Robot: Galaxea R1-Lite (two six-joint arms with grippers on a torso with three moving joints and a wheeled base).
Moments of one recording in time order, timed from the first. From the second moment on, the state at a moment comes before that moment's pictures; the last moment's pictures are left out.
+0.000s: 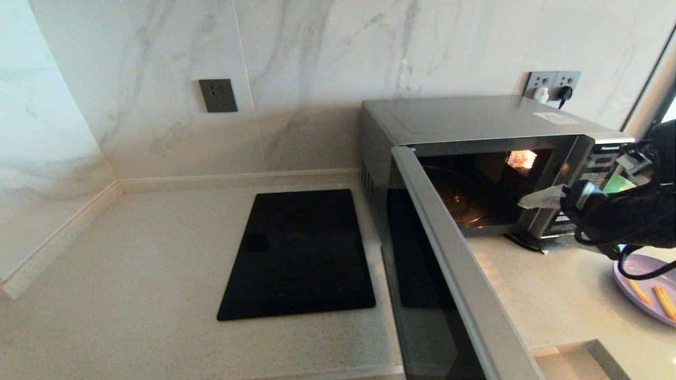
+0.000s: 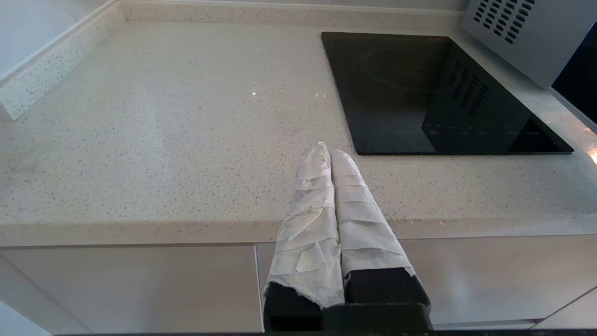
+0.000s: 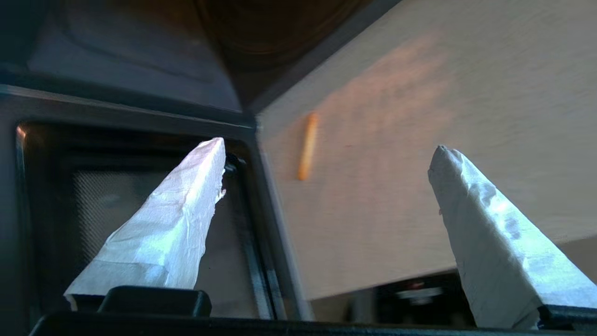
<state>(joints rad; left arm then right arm) 0.00 0.00 0.00 -0.01 0.03 -0.07 0.07 1.53 -1.06 0.14 0.12 0.76</state>
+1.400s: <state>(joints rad) 0.00 0.00 0.00 -0.01 0.03 -0.07 0.42 2.05 -1.34 0.30 -0.21 0.97</state>
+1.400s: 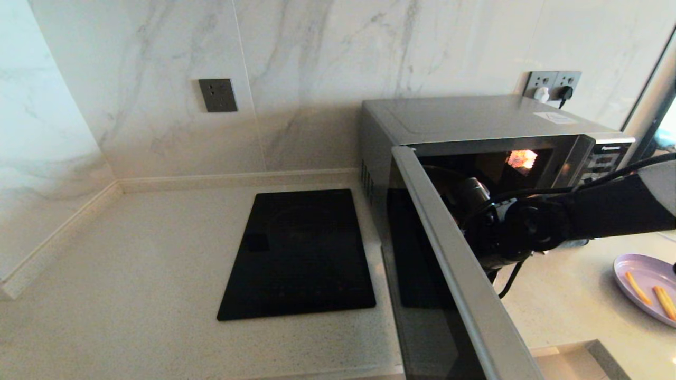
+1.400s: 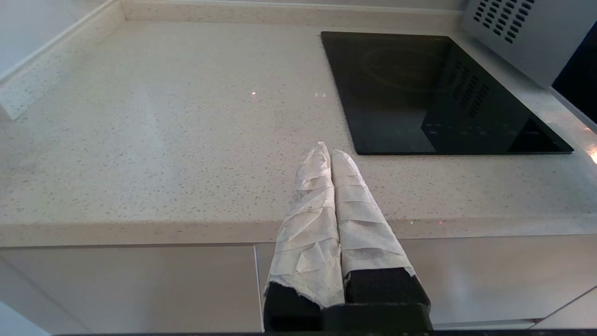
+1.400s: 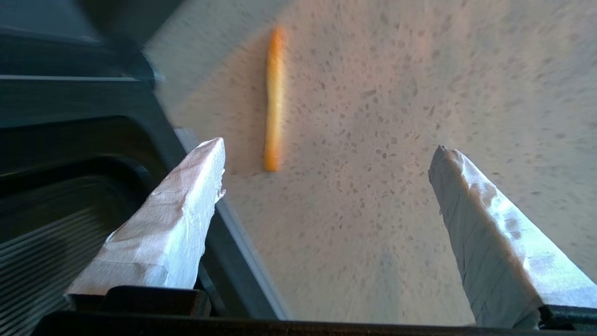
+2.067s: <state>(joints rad) 0.00 0.00 0.00 -0.01 0.03 -0.07 0.43 2.17 -1.45 0.30 -0.24 0.97</state>
